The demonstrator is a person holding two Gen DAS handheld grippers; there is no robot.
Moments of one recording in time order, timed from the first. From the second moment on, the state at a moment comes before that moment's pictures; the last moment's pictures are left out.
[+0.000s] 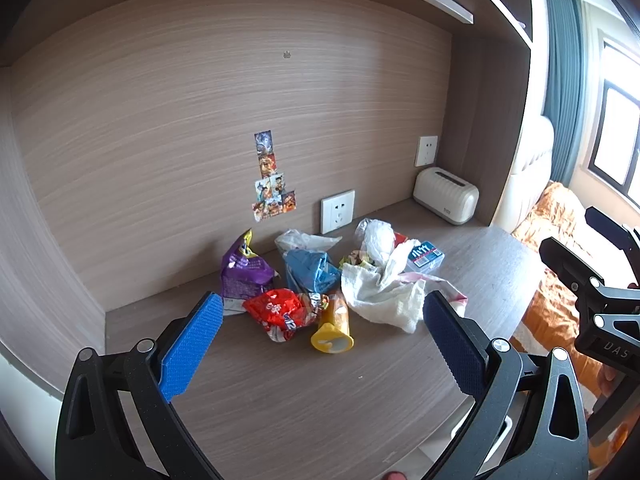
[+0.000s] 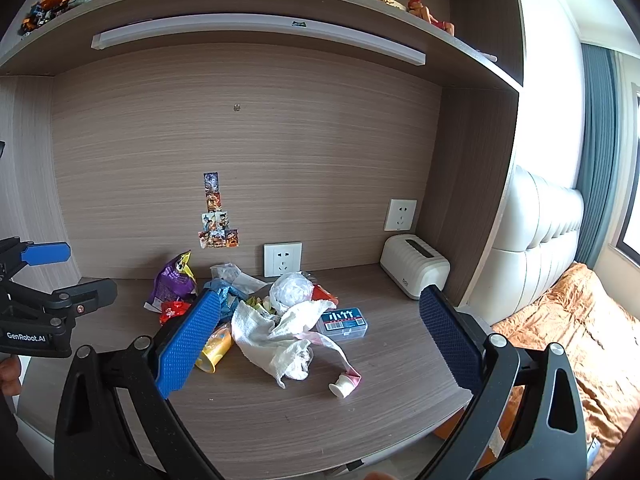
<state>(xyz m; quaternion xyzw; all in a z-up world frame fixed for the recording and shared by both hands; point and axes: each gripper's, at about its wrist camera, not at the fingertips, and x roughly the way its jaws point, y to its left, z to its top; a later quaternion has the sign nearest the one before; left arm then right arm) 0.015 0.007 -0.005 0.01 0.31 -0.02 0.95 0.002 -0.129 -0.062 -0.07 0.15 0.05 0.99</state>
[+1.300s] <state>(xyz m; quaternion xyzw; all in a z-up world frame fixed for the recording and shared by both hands) 0.015 0.008 -0.009 0.01 0.32 -0.02 0.95 0.005 -0.125 -0.064 -0.07 0.15 0.05 0.98</state>
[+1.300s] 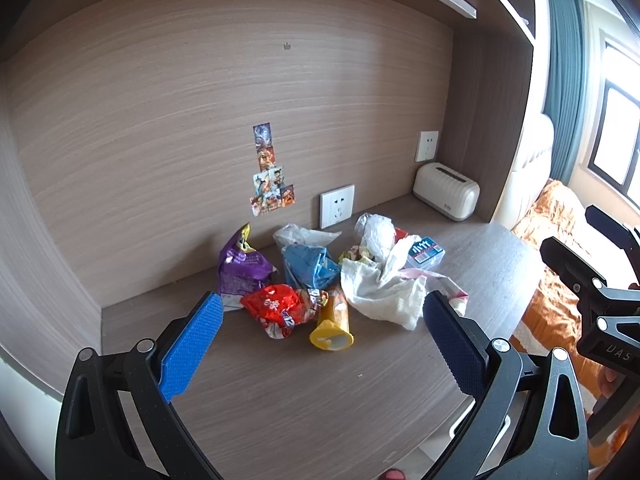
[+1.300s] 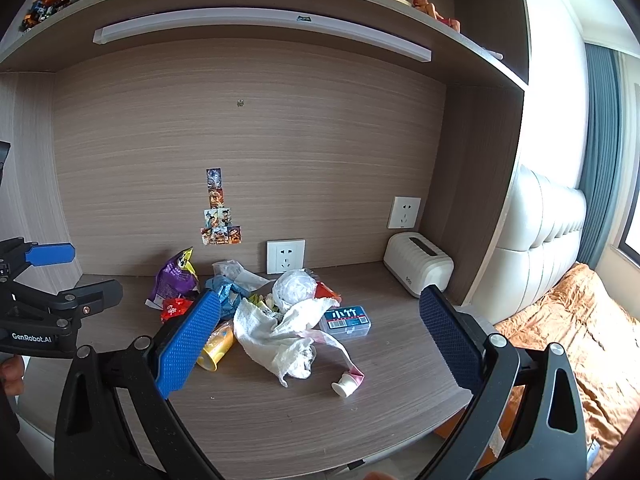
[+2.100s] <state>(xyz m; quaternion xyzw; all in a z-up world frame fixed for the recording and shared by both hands) 0.026 0.010 -0.022 0.00 0.33 -0.02 0.95 0.011 -0.127 -0.071 -0.07 0.15 0.05 0.98</state>
